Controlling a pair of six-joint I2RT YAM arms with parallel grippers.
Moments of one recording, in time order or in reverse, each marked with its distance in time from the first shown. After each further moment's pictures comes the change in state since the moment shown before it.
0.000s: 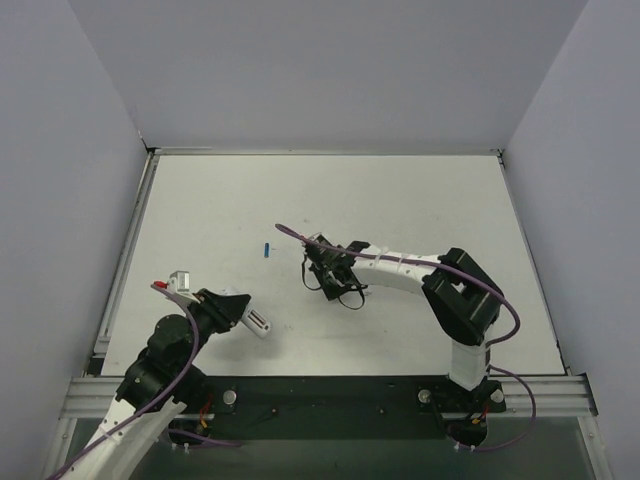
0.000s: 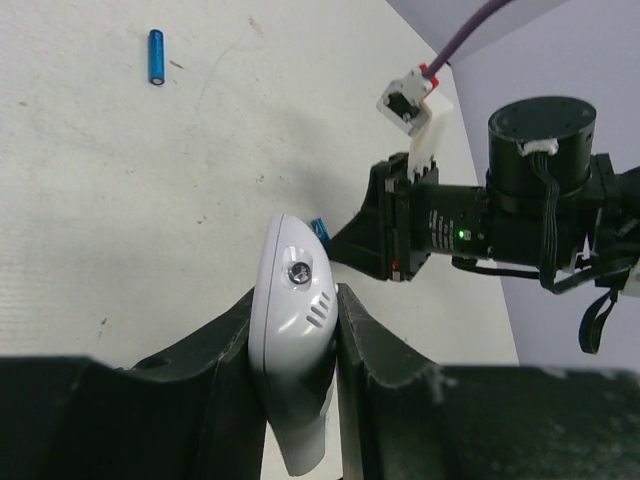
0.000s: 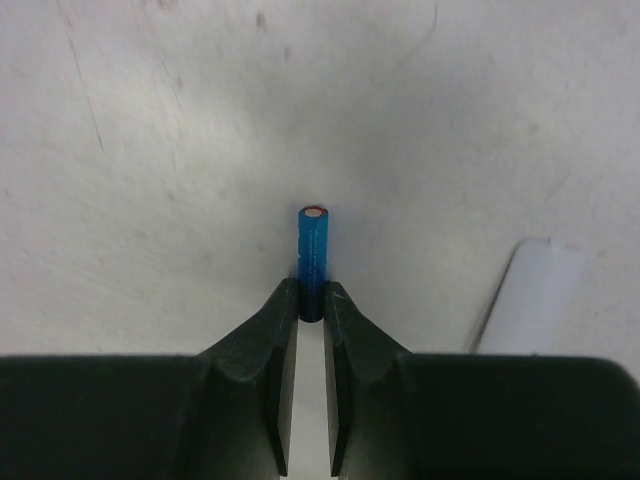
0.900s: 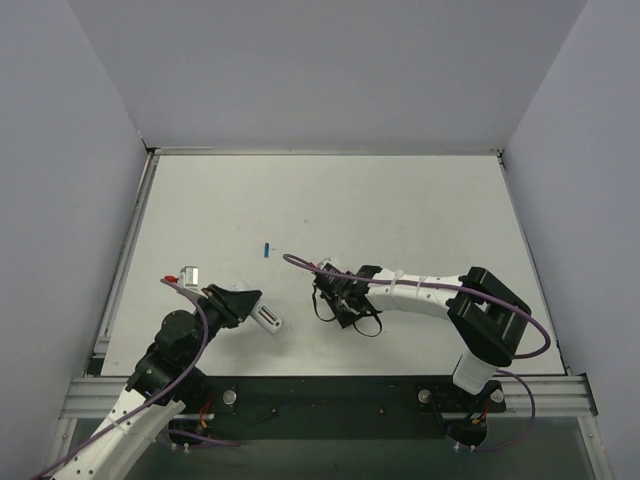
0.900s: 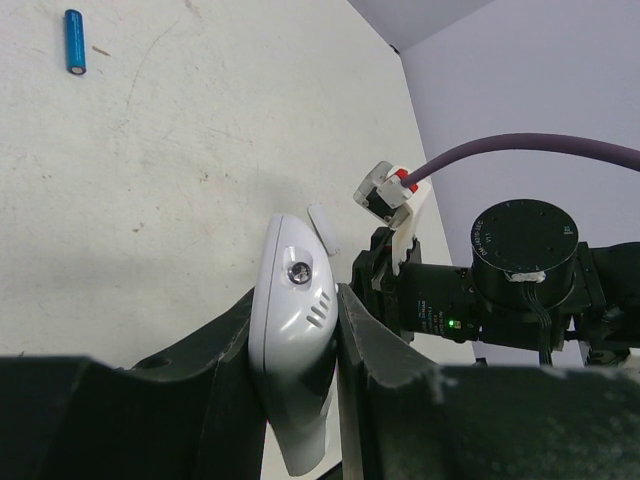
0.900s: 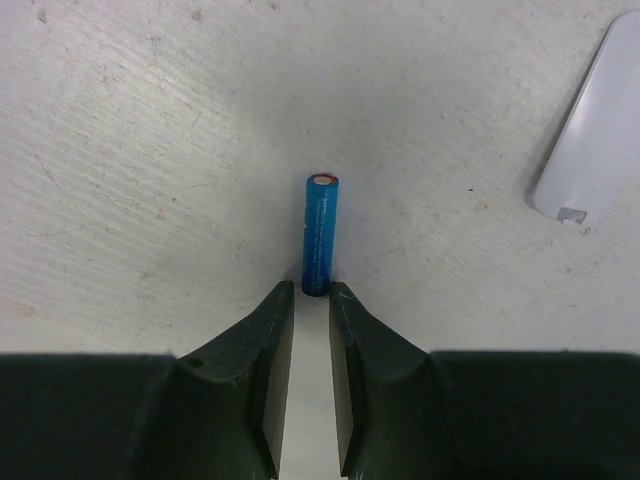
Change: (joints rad) left arm 0.000 0.096 -0.068 0.241 0.086 -0.054; right arm 0.102 -0.225 -0.274 -0.062 0.000 0.058
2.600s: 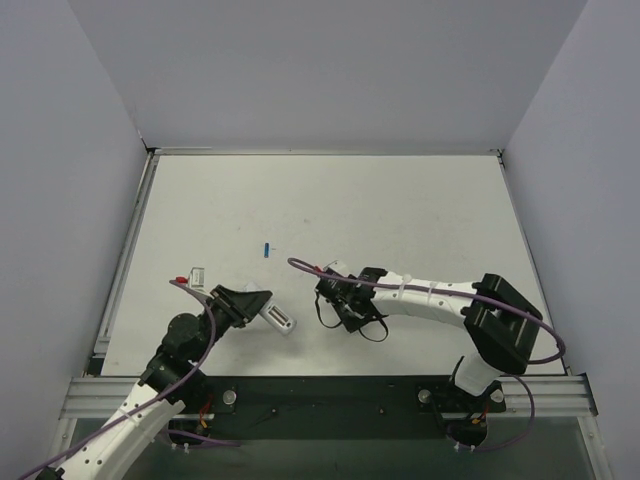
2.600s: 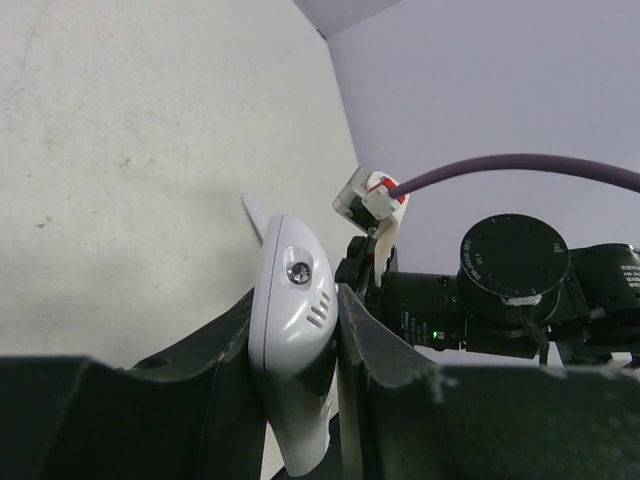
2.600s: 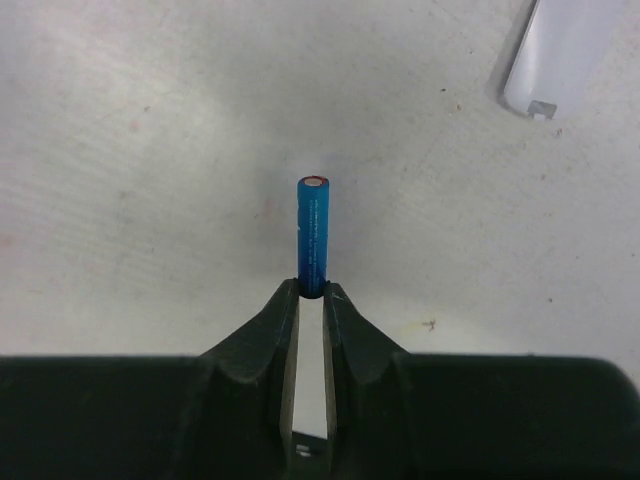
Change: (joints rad) left arm 0.000 0.043 -0.146 0.262 0.098 -0.129; right arm 0.028 -0.051 -0.008 -0.106 0.050 0.076
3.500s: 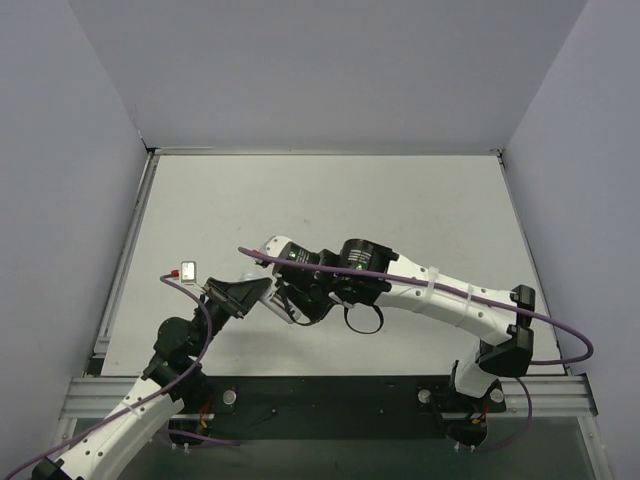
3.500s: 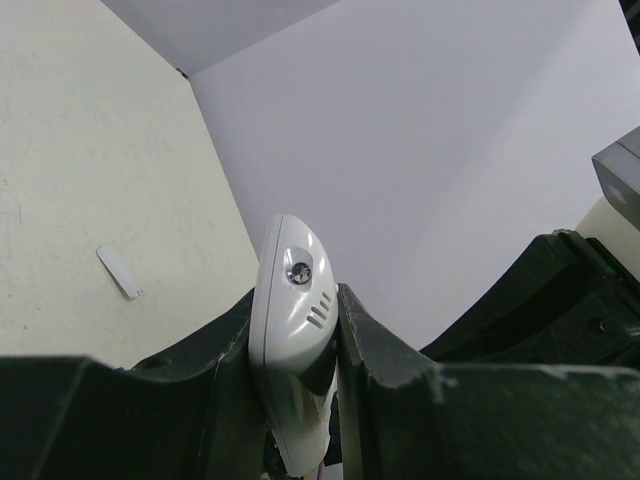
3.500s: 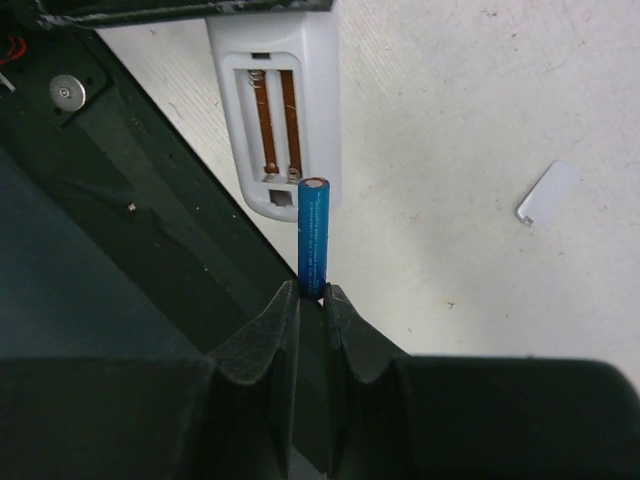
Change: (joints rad) left arm 0.000 0.099 0.000 0.391 0.048 -0.150; right arm 0.259 -0.015 0.795 -0.516 -0.048 -0.169
